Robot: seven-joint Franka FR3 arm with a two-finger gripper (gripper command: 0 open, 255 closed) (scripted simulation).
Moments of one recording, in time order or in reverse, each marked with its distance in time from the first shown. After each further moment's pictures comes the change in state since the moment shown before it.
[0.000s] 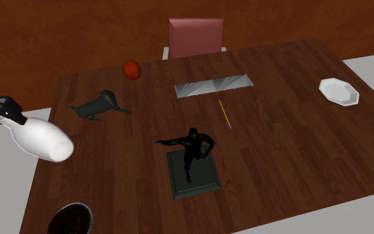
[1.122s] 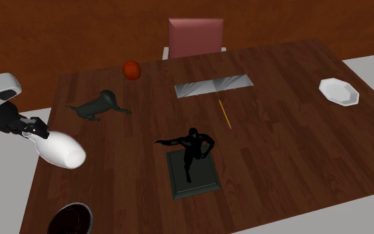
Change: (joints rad) arm -0.002 0.026 -0.003 -0.196 -0.006 0.222 0.007
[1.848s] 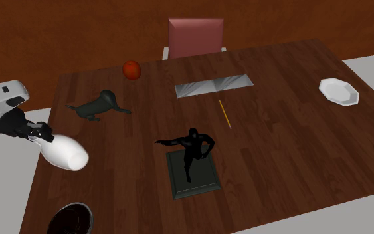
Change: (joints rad) arm 0.000 0.015 0.000 -0.043 -0.003 0.058 0.004
